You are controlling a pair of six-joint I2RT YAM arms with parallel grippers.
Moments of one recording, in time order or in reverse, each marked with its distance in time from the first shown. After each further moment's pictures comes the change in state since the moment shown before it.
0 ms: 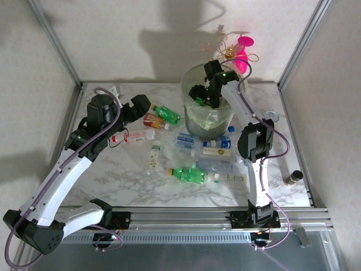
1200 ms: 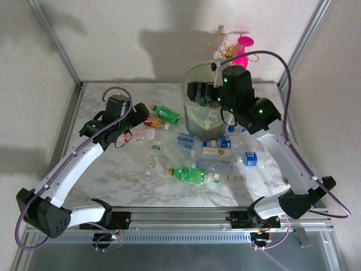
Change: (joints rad) left arm 0.001 0.164 0.011 -0.230 -0.248 -0.029; right arm 0.267 -0.809 -0.506 0.417 0.320 -0.225
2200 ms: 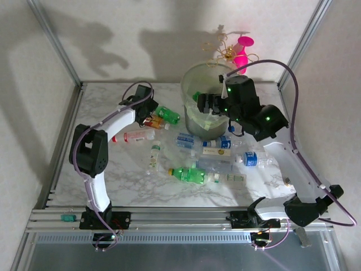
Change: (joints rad) left arm 0.090 0.696 0.254 0.227 0.030 -0.395; right arm 0.000 -0.104 -0.077 -0.167 0.103 0.029
